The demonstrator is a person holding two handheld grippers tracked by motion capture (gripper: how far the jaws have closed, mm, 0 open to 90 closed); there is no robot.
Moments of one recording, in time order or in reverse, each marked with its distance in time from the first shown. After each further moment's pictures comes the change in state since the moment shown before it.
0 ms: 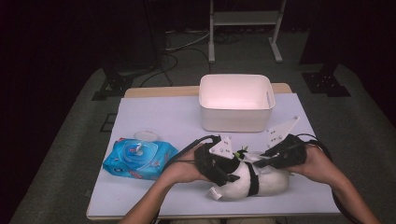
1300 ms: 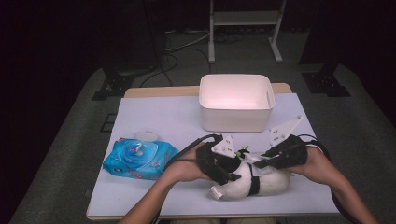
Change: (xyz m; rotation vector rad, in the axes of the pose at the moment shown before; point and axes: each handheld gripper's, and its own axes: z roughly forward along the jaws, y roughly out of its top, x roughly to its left) left arm 0.002 0.004 0.002 0.015 0.003 0.008; right arm -0.004 -0.005 0.006 -0.039 0.040 0.016
